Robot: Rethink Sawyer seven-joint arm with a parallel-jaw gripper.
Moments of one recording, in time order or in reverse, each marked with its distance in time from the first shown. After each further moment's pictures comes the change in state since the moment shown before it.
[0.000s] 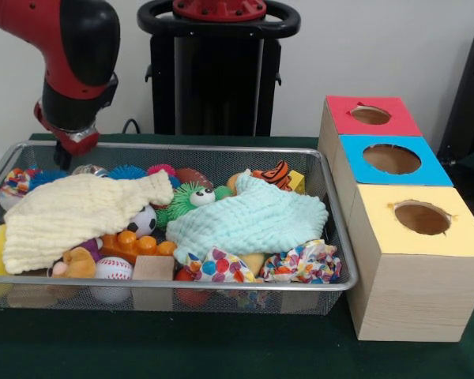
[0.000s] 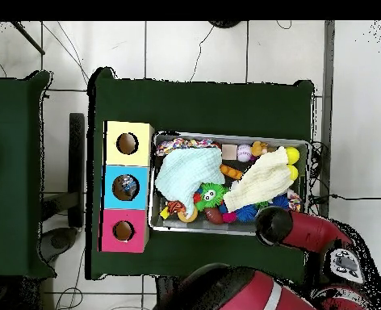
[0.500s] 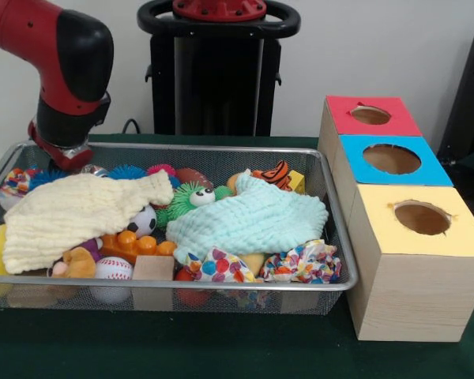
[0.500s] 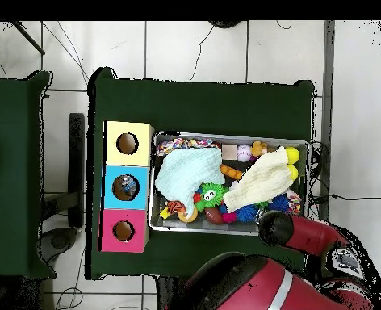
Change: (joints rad) arm -0.045 0.066 0.005 -0.013 0.000 -0.154 0.000
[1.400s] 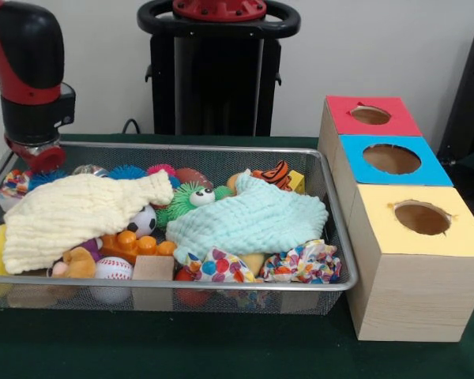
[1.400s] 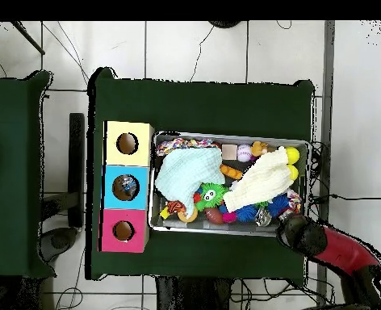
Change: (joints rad) arm -0.352 -0.113 0.318 0.071 -0.134 -0.026 0.000
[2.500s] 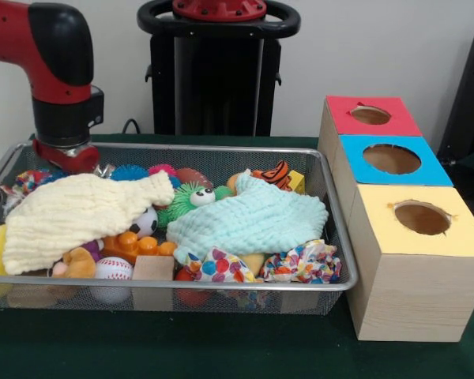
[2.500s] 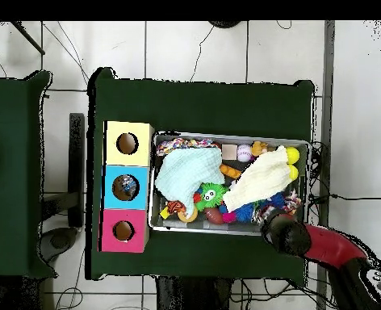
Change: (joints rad) arm 0.003 -0.030 0.106 0.074 -0.122 -0.044 0.000
